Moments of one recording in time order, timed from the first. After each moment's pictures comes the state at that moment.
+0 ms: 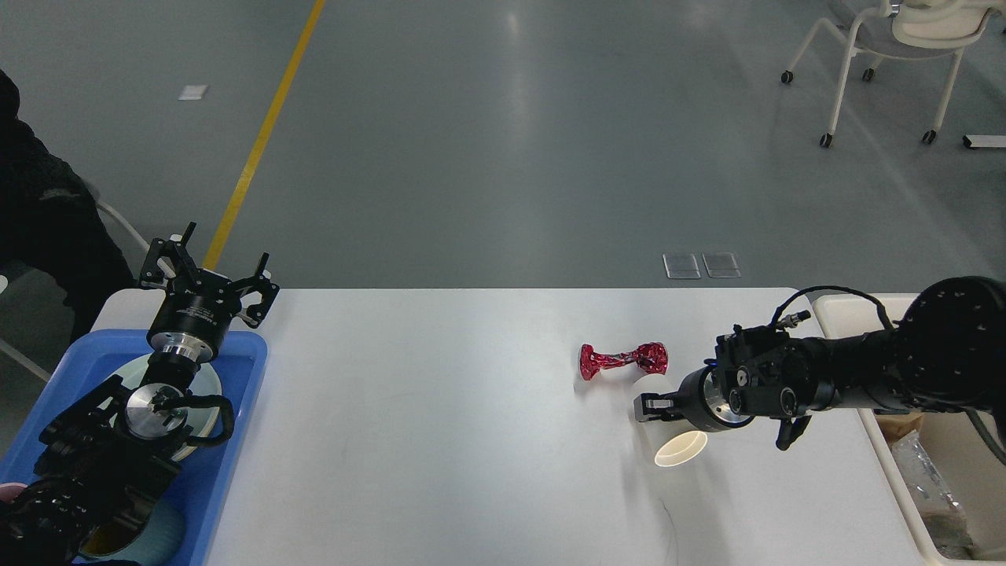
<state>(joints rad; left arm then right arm) -0.65 0.22 -0.91 -0.31 -0.26 -0.62 -0.26 1.33 -0.15 -1.10 0.96 -0.30 0.13 0.10</state>
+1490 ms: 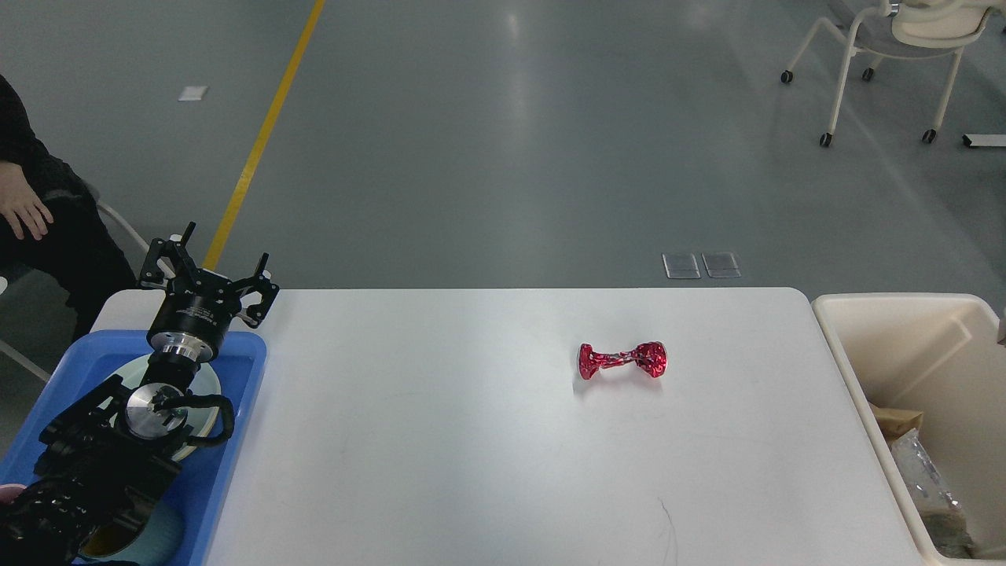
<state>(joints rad) -0.65 0.22 -0.91 -0.31 -0.25 -0.62 -0.26 1.06 -0.72 -1.00 0.52 -0.48 0.20 0.15</state>
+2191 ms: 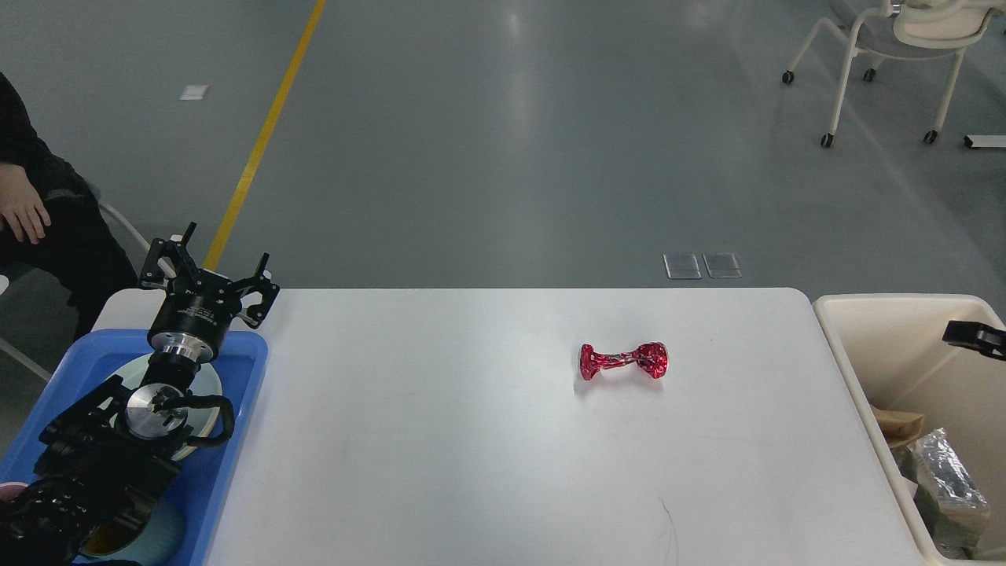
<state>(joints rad) -0.65 0.22 -0.91 -0.31 -0.25 -0.62 -0.25 1.10 -0.72 -0.89 0.46 -0.46 0.24 0.15</state>
